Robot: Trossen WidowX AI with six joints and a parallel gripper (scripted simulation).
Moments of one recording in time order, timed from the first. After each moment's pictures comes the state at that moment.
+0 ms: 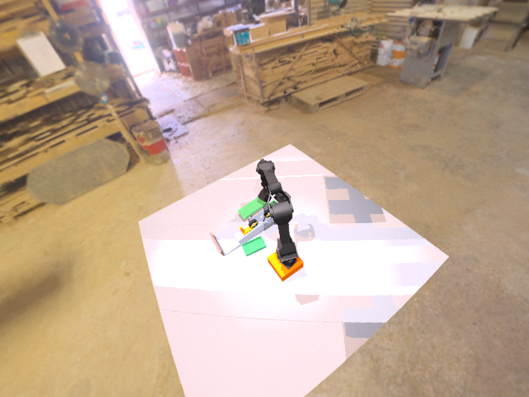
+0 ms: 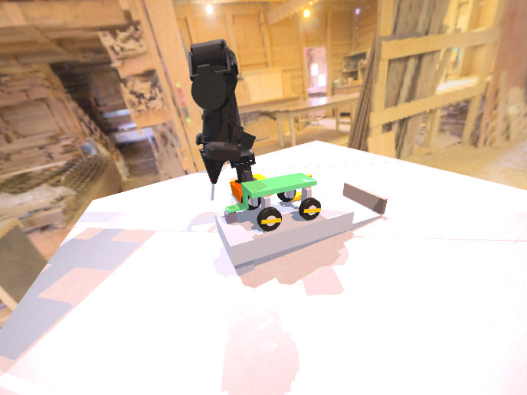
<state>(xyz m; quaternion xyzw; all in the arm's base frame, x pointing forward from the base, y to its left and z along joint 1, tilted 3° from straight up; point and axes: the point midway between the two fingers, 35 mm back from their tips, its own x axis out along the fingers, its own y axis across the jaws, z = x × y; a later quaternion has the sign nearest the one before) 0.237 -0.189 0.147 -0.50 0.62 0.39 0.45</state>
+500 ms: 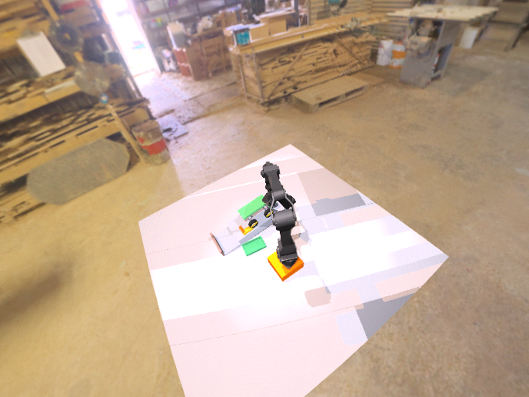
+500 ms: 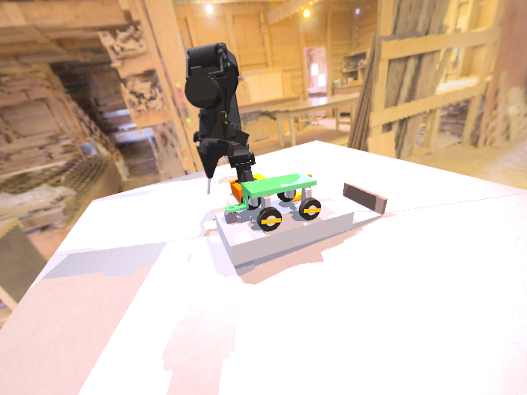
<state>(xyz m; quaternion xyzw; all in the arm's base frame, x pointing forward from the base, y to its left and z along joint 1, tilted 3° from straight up) 0.201 -0.184 0.150 -0.50 0.62 0.39 0.45</state>
